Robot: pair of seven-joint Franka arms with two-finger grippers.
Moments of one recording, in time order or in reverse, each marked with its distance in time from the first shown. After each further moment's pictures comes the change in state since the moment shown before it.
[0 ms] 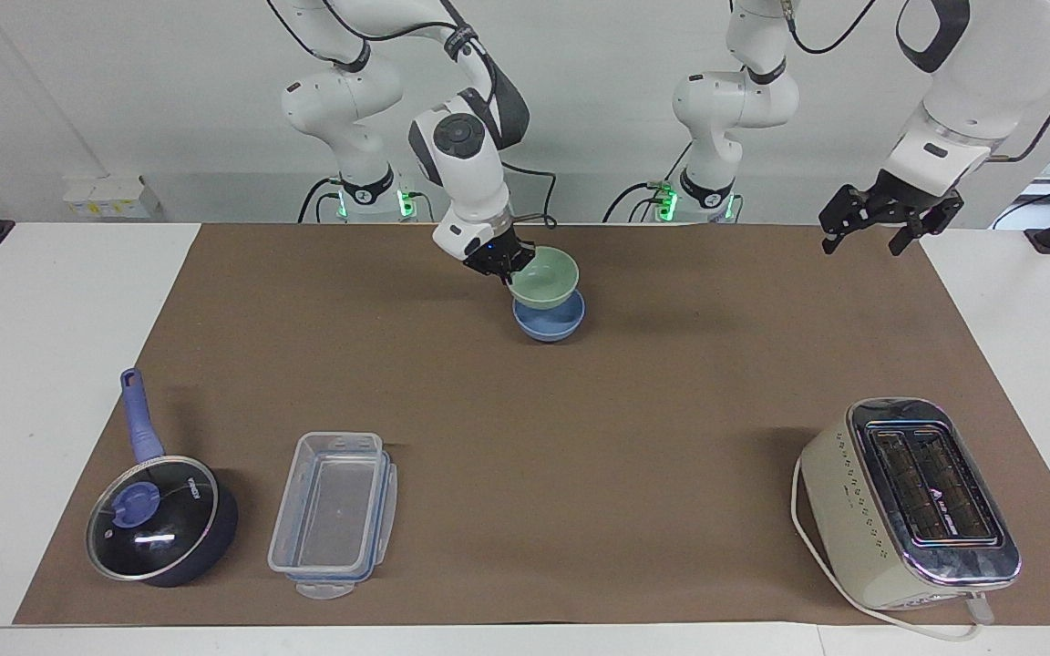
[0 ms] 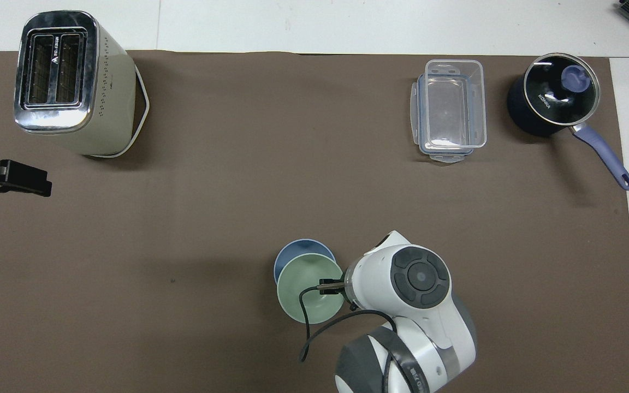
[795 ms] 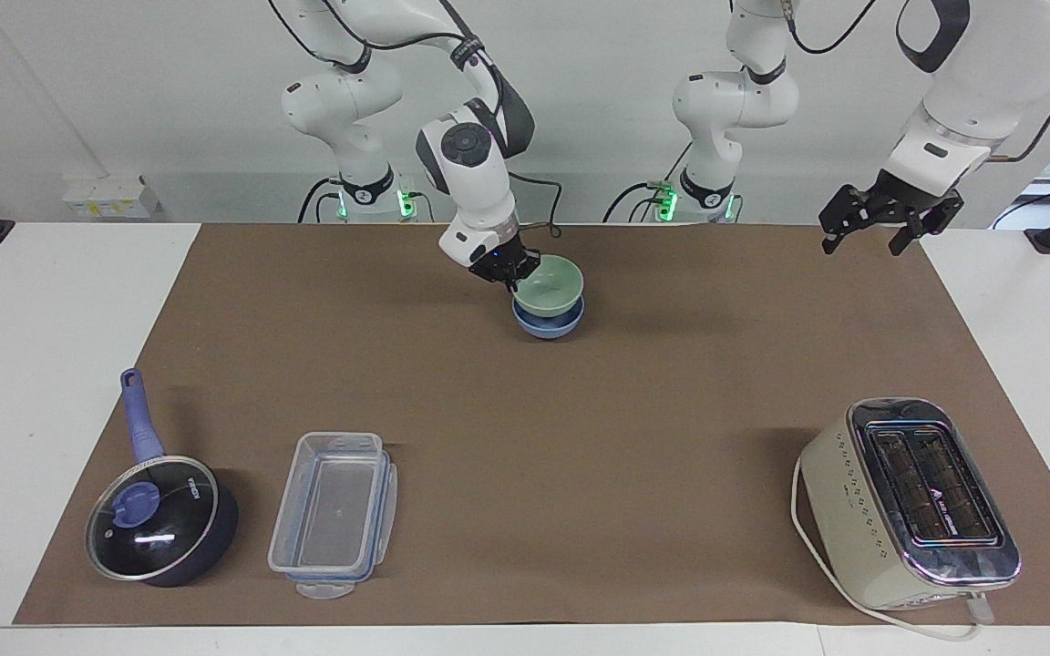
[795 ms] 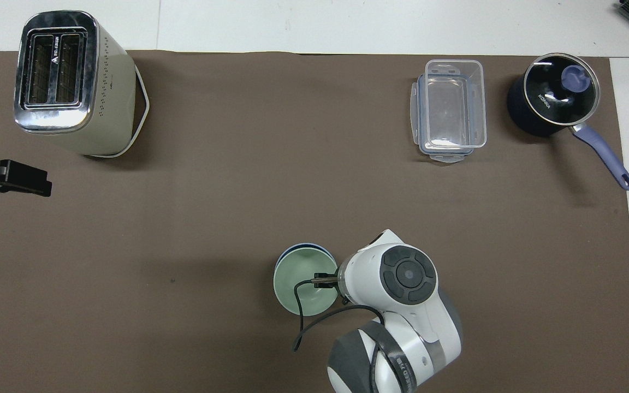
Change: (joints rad) left arm 0.000 0.000 0.000 0.000 0.000 0.000 0.000; right arm 0.006 0.048 0.001 0.001 0.000 0.066 0.035
